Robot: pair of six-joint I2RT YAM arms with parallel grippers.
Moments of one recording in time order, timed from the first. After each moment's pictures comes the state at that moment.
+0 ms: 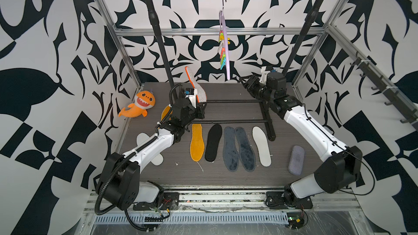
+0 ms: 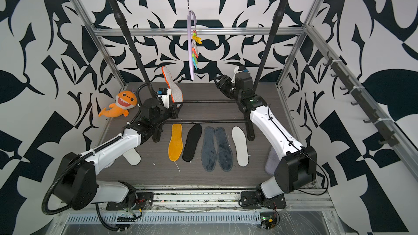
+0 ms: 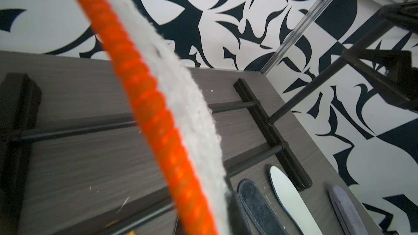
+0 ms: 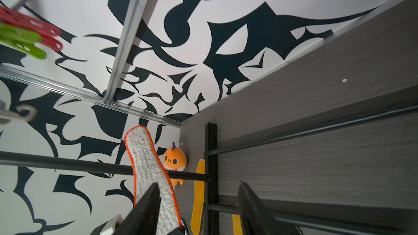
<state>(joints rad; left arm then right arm) -0.51 1.35 0.86 0.20 0.17 -0.42 0.36 1.49 1.39 -0.22 -0.21 0.92</state>
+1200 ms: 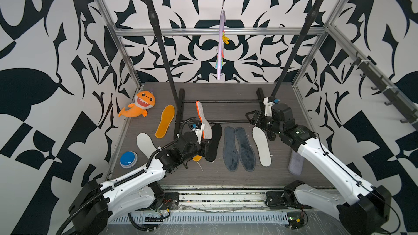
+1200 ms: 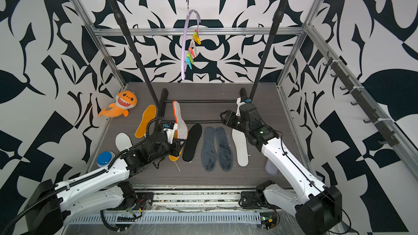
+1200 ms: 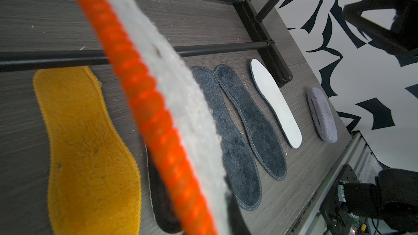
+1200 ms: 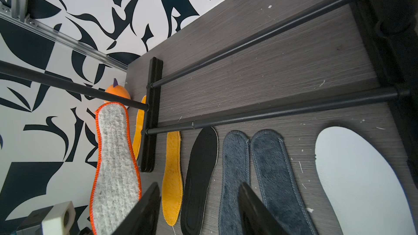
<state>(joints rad) -0.86 0.98 0.52 -0.07 0.00 -0.59 0.42 1.07 0.91 -0.40 -0.16 0.76</state>
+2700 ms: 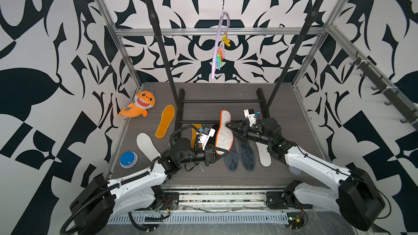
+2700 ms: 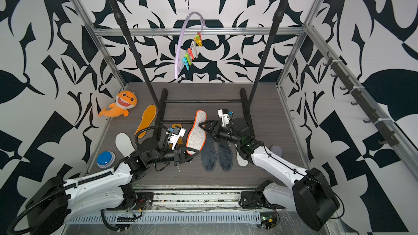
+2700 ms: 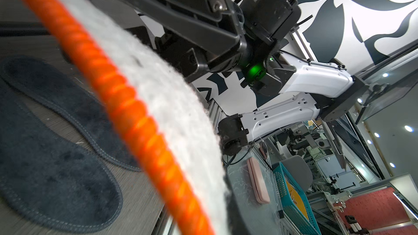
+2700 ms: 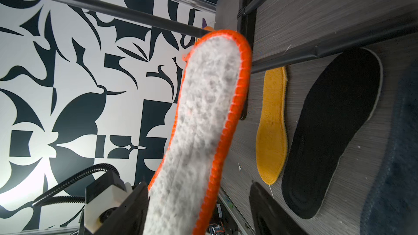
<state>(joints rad) -0.90 1.02 0.38 0.60 0.59 -0.83 0.56 1.16 0.58 0.37 -0.56 1.21</state>
